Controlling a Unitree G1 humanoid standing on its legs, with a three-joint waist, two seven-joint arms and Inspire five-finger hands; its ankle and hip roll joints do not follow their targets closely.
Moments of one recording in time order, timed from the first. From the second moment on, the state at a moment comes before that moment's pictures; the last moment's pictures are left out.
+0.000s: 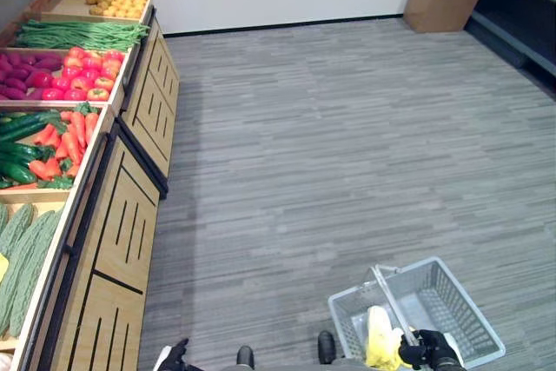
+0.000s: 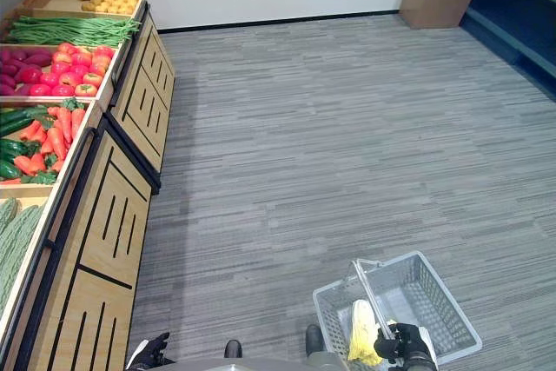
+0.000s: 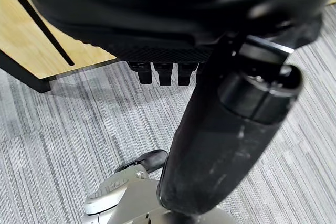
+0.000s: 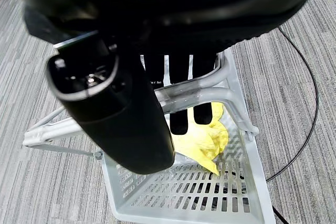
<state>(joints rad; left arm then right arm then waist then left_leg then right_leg) 0.07 0.25 -0.16 1.25 0.01 -0.16 0.14 0.06 -0.35 0.09 1.21 0.10 -0.20 -0.18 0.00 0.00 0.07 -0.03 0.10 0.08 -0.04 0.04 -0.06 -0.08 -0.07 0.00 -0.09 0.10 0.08</state>
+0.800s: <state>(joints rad) -0.05 0.23 -0.18 1.29 -0.07 -0.16 0.16 -0.03 -0.33 0.12 1.16 0.18 -0.20 -0.21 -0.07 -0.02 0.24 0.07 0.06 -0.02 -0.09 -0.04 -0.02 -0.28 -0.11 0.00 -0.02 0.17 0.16</state>
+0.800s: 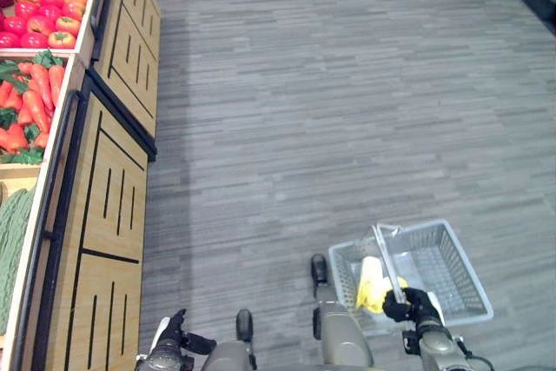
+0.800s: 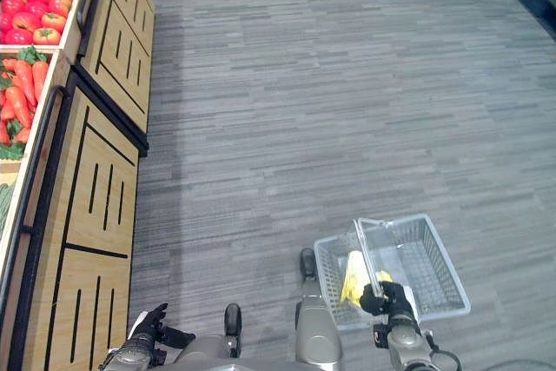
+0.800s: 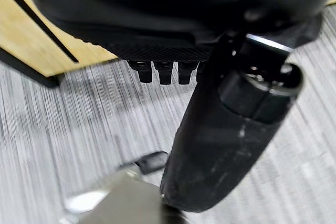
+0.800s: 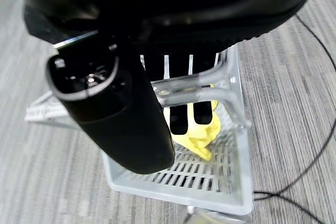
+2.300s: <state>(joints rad) -0.16 0.26 -0.24 1.26 -0.13 -0.15 0.17 -0.10 -0.33 0.15 1.26 0.19 -0.19 -0.19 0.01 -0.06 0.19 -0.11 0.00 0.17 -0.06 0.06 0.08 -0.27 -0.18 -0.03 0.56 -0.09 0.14</state>
